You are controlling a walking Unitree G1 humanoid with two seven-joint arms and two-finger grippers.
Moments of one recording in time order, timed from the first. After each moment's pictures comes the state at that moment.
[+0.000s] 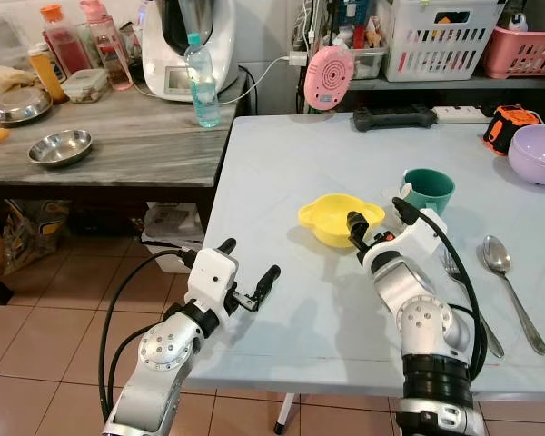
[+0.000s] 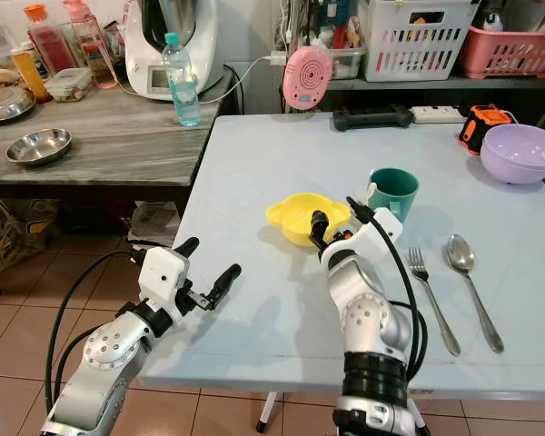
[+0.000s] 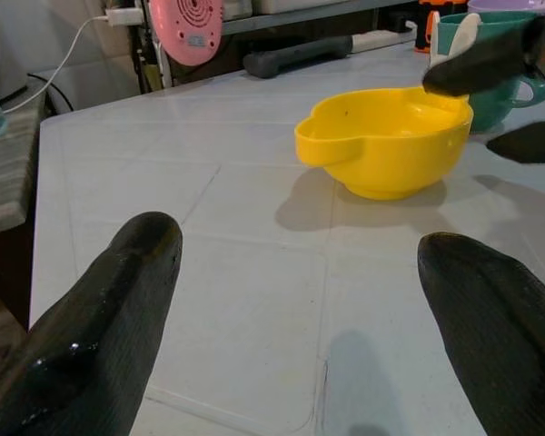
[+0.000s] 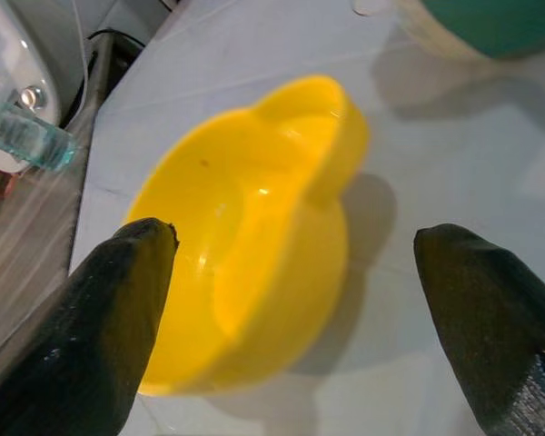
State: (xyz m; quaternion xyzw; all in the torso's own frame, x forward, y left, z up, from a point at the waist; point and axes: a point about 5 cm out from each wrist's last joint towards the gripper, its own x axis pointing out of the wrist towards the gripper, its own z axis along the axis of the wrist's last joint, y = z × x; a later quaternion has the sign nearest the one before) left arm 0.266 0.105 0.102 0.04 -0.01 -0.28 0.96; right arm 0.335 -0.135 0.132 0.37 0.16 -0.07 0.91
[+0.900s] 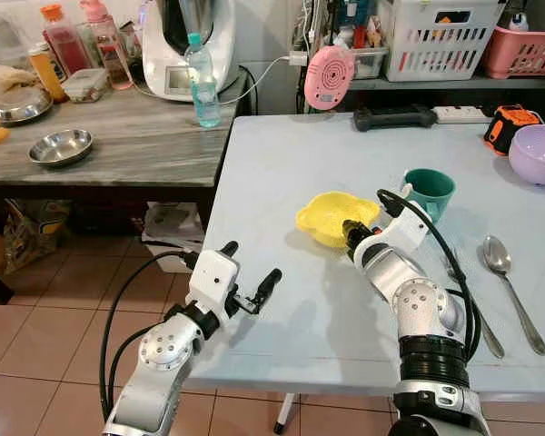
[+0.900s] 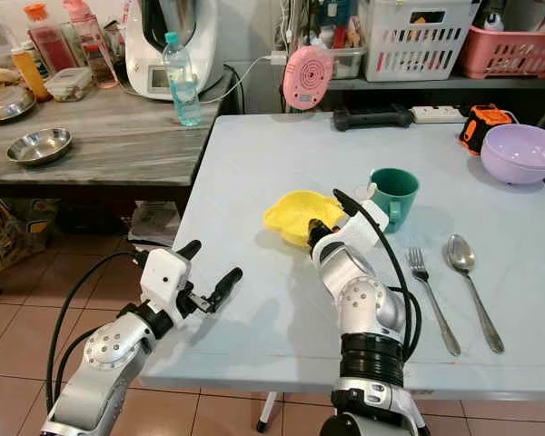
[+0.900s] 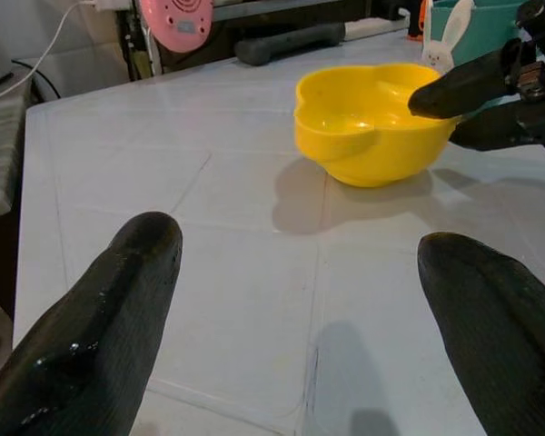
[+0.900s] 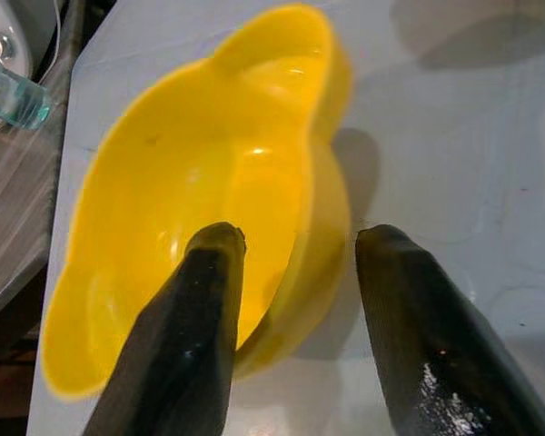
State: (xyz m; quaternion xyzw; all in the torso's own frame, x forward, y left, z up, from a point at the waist) left arm 0.265 0.105 0.099 0.04 0.01 -0.29 0.96; right arm 0.342 -0.129 0.130 0.35 0.22 -0.07 0.91
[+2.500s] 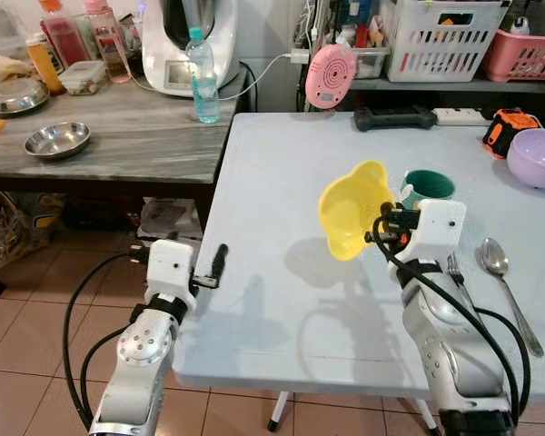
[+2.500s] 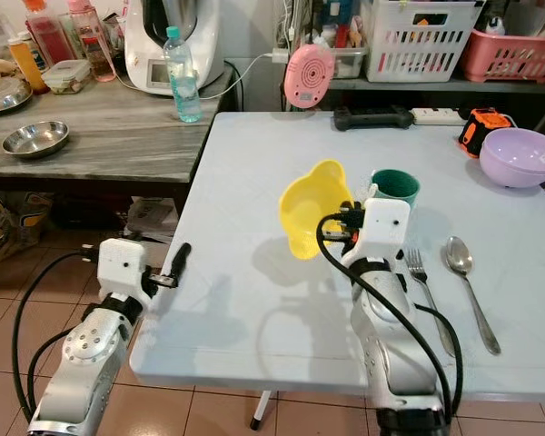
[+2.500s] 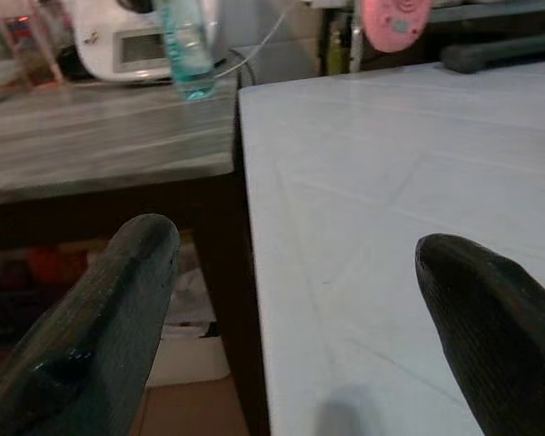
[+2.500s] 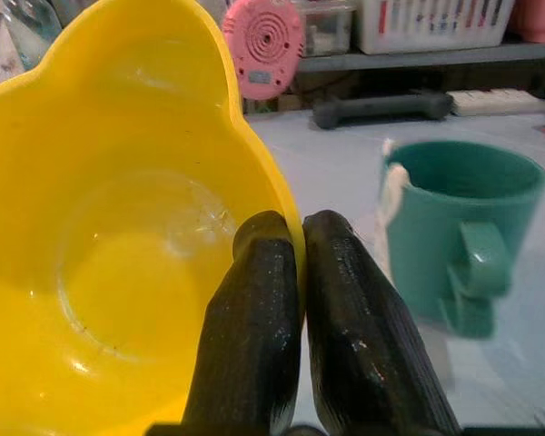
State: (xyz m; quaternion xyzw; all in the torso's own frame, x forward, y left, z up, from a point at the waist) left arm 0.277 0.149 0.101 0.04 0.00 -0.08 1.00; right arm 0.292 -0.160 0.152 0.04 -0.01 0.00 1.00
